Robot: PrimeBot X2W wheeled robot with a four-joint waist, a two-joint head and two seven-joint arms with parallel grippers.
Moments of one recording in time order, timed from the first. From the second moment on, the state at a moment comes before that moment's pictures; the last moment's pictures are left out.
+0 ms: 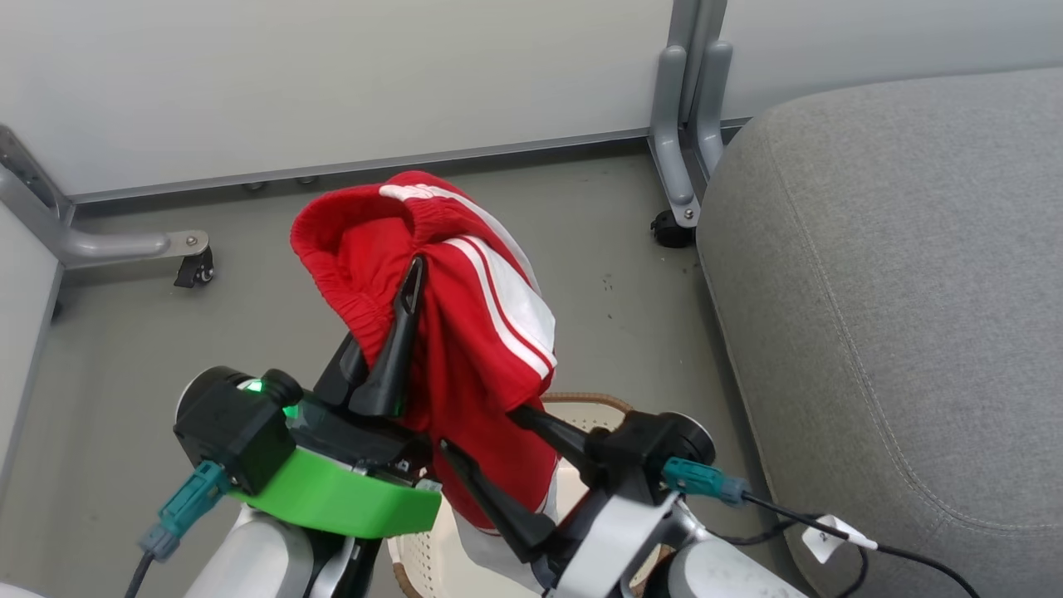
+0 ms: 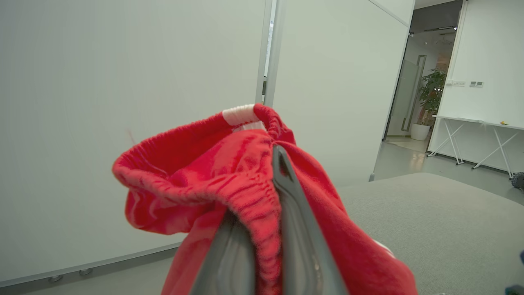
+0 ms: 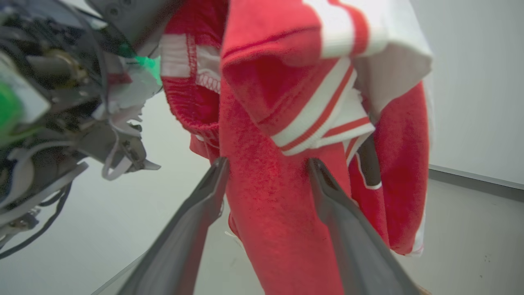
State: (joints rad) left arm -0.22 0.30 -0.49 -0.24 -0.53 0.06 -0.16; right arm -0.24 -0.08 0.73 0.03 0.40 0.13 -0.02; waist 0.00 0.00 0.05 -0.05
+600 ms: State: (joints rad) left arm -0.25 0.28 -0.54 -0.23 -0.52 0.04 -0.16; right arm -0.56 -0.05 0.88 0.27 0.58 0.13 -0.18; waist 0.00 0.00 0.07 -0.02
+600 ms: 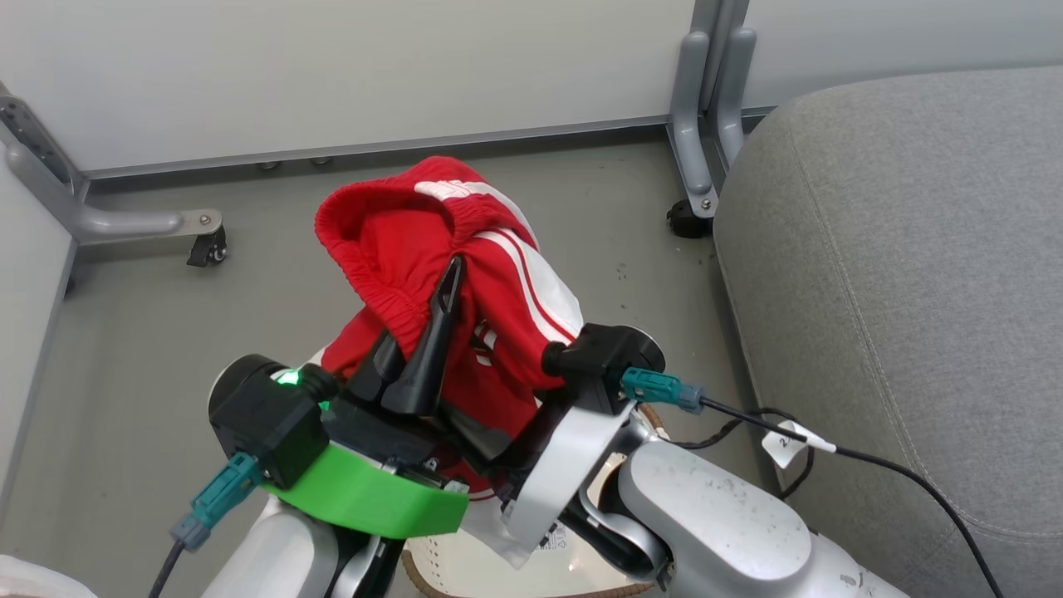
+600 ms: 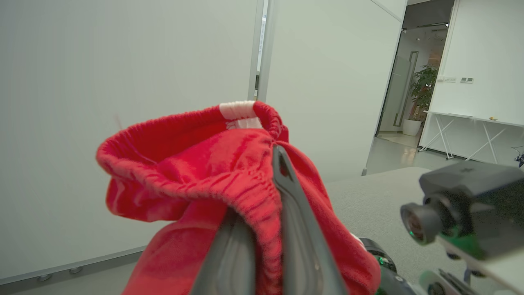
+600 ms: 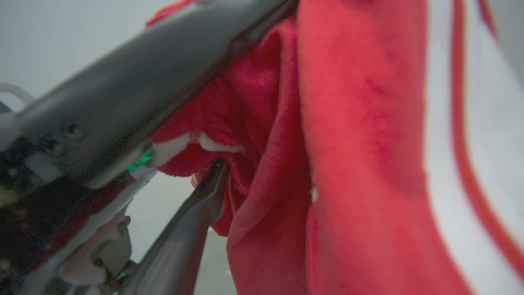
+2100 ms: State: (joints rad) left arm -0.25 0.35 -0.51 -0.23 -0.49 0.07 -0.18; right arm -0.71 -0.05 0.94 0.44 0.65 0.13 -0.24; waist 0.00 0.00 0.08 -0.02
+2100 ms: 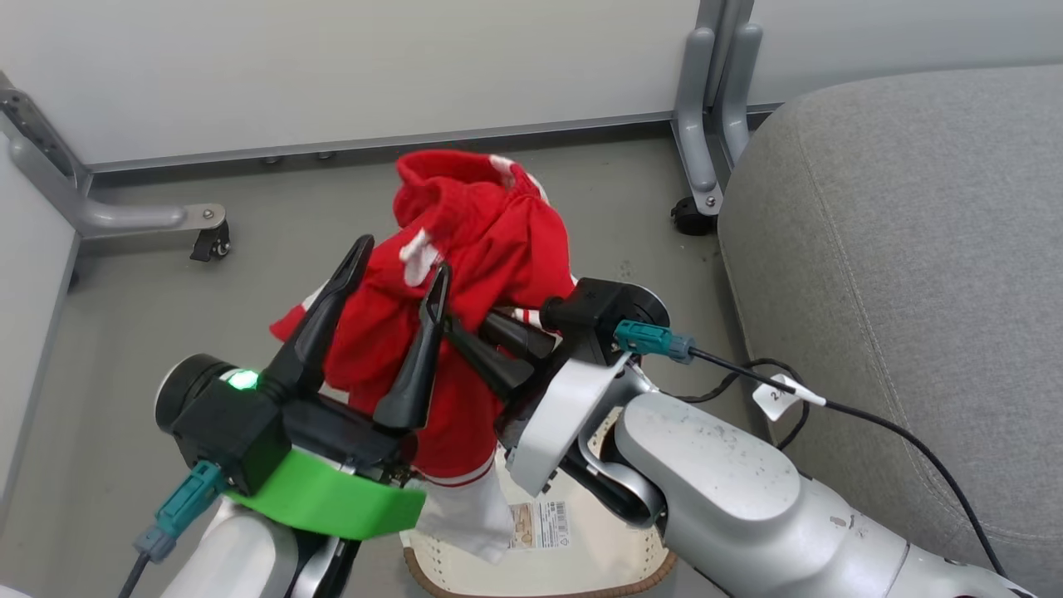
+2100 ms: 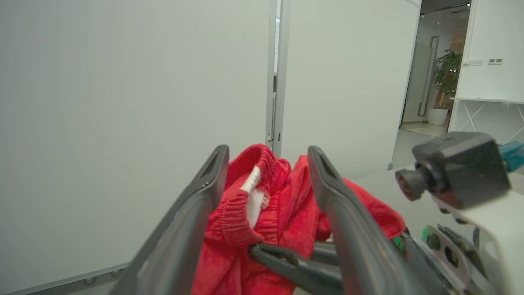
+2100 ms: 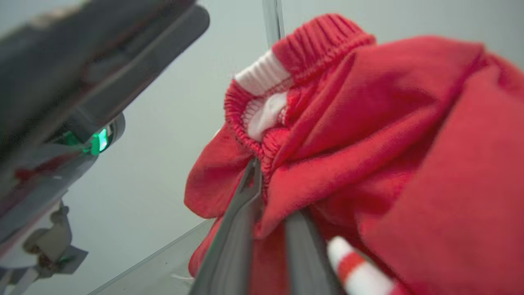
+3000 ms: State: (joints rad) left arm -0.07 0.46 -0.58 -0.21 -0.50 0.09 -0.08; right arm -0.68 -0.05 0.90 0.53 0.60 0.13 -0.23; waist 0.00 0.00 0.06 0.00
